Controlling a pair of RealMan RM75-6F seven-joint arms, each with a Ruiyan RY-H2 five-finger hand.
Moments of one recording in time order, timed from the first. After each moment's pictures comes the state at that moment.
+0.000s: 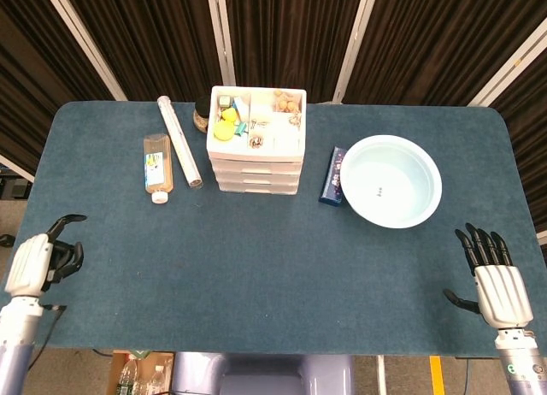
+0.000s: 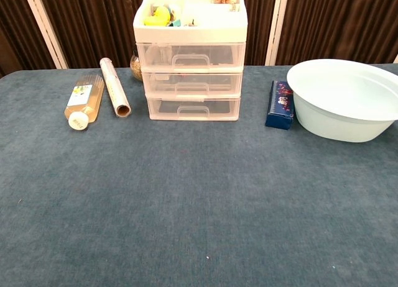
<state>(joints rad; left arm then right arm) -0.19 -1.14 -0.20 -1.93 1.17 1.31 -0.12 0.10 -1.13 0.05 -1.64 -1.52 1.46 -0.09</state>
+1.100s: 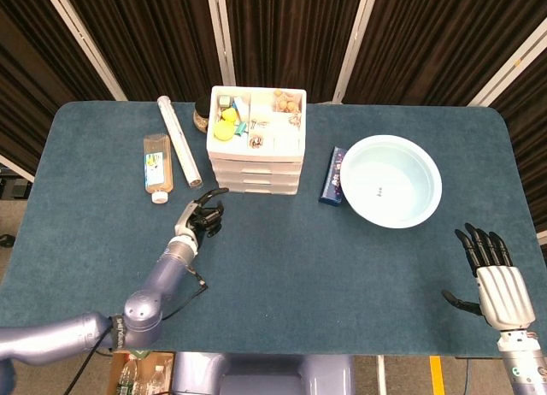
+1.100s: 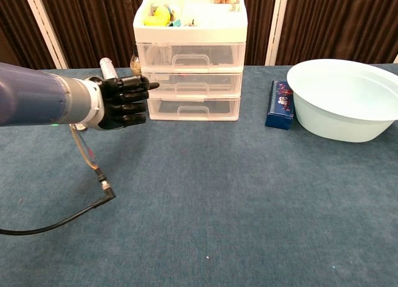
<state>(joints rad) -0.77 -1.70 -0.66 -1.67 0.13 0.94 -0.33 0.10 -1.11 0.04 -1.64 -1.55 1.47 0.00</state>
